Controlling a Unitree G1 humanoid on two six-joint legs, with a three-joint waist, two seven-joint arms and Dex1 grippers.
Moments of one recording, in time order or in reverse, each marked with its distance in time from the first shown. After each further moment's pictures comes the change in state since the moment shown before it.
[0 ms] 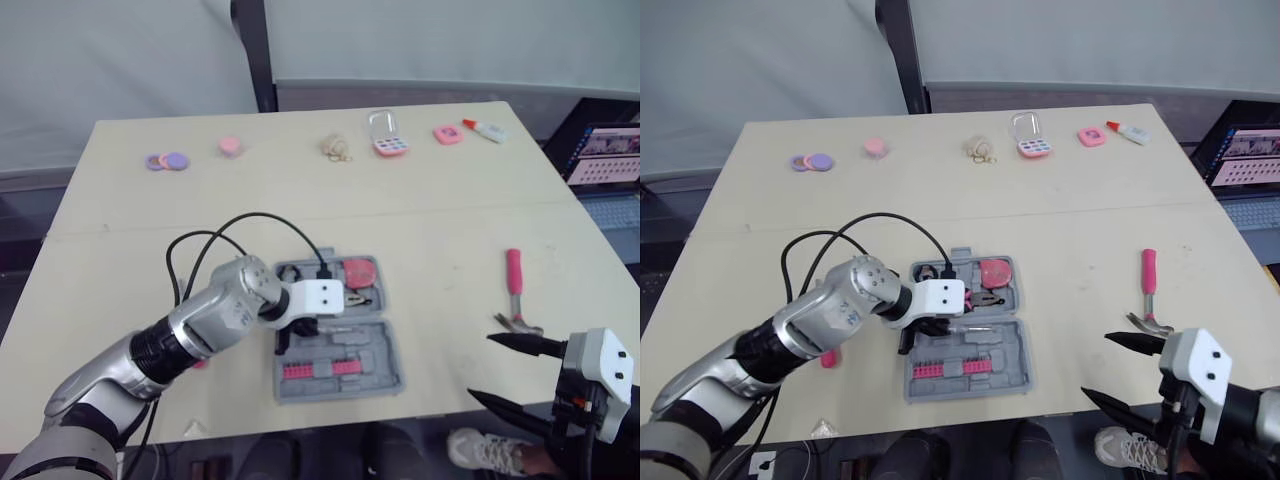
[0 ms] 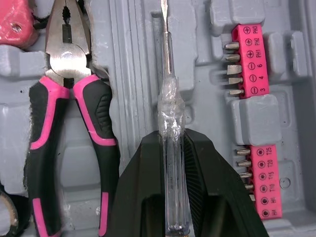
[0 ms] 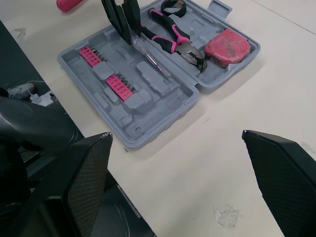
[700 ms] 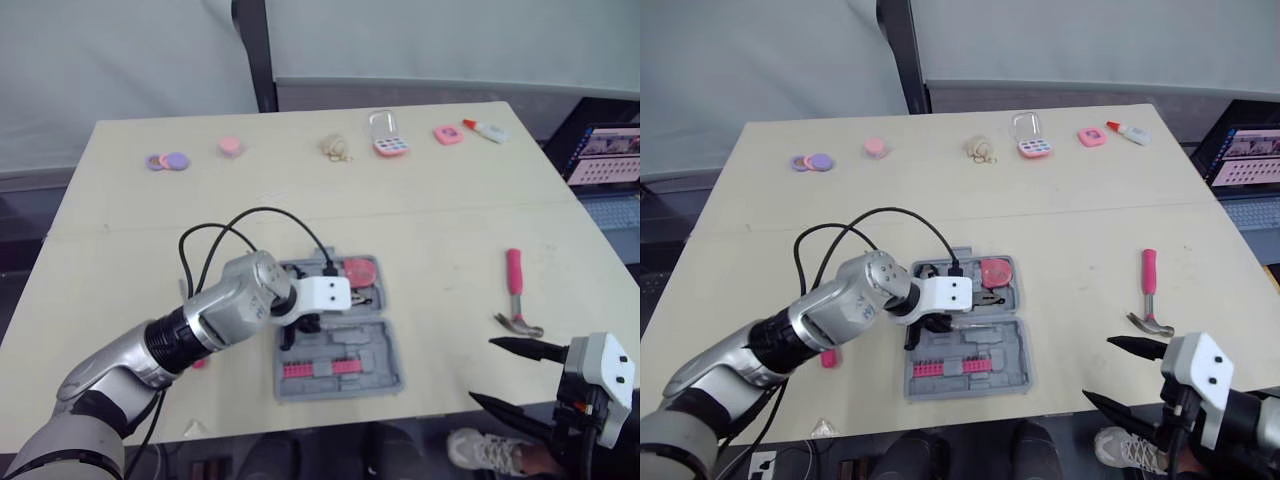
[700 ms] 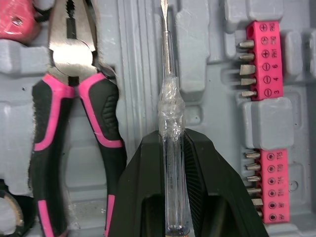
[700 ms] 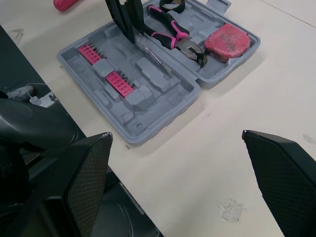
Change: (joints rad) left arm -0.074 -0.031 -0.065 0.047 0.013 0.054 -0.005; right arm 0.021 0.025 -0.004 -0.001 -0.007 -0.001 0.000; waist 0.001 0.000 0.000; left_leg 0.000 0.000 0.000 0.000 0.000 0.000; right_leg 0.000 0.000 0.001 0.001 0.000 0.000
